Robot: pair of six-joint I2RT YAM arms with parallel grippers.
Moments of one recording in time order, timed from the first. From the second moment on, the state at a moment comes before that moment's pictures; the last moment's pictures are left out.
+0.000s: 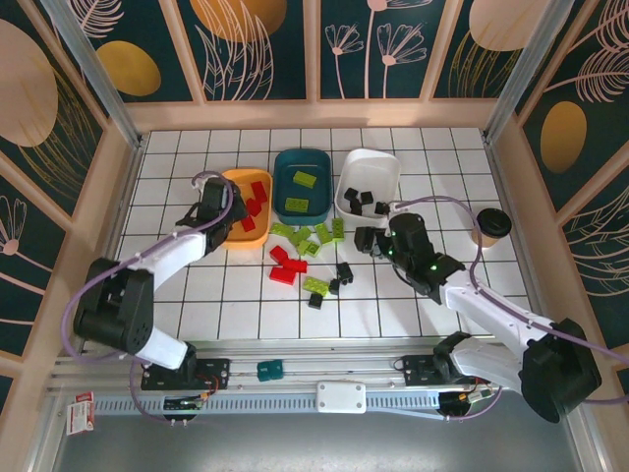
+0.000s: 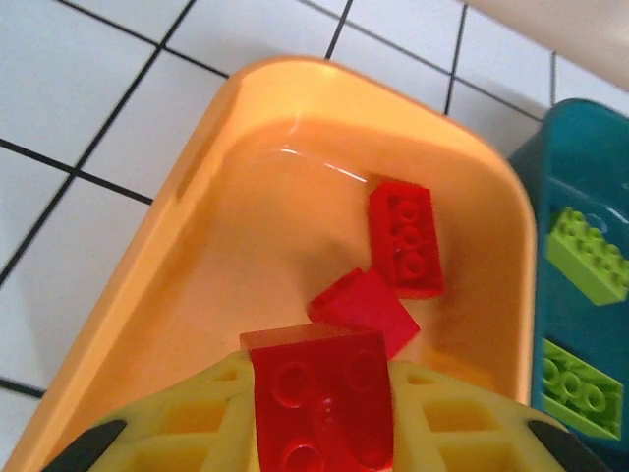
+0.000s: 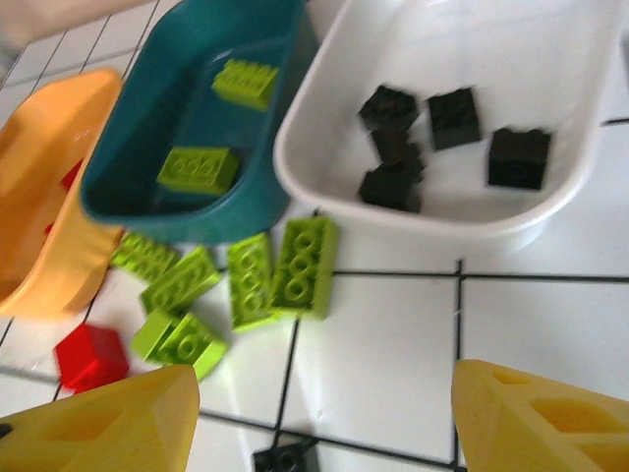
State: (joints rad) left arm -0.31 1.55 0.88 -0.04 -0.24 -0.66; right arm 0.62 1.07 0.59 -0.09 0.08 0.50
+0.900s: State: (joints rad) left arm -0.44 0.97 0.61 -0.02 -0.03 -0.74; right arm 0.83 1.41 0.49 0.07 0.12 0.64
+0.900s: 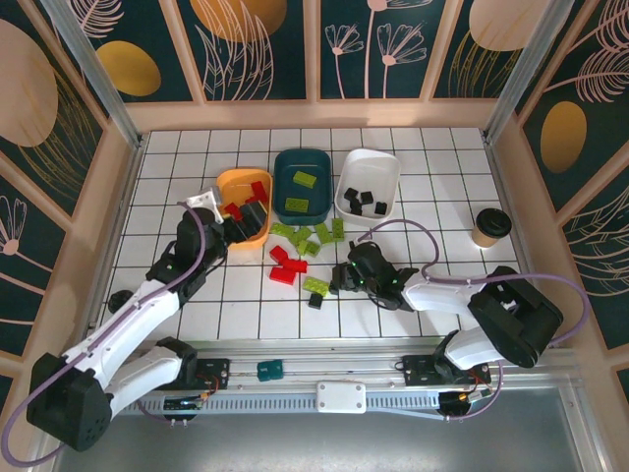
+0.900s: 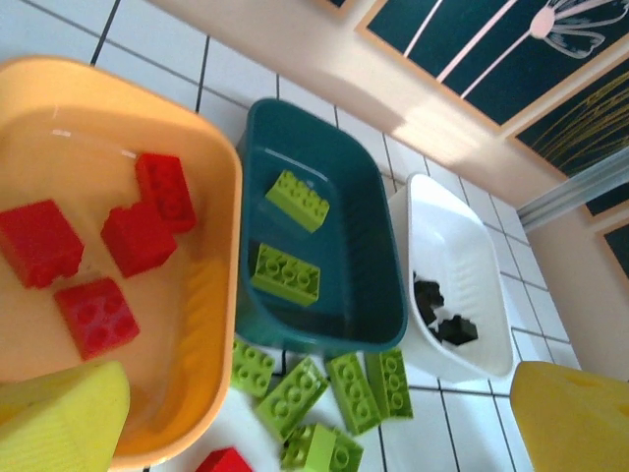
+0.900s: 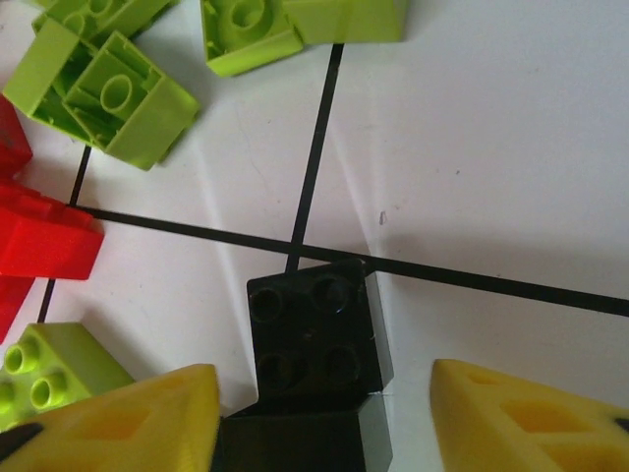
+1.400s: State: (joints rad) left arm -0.44 0.89 0.55 -0.05 0.00 -0.75; right arm 0.77 1.26 0.41 0.02 0.17 0.67
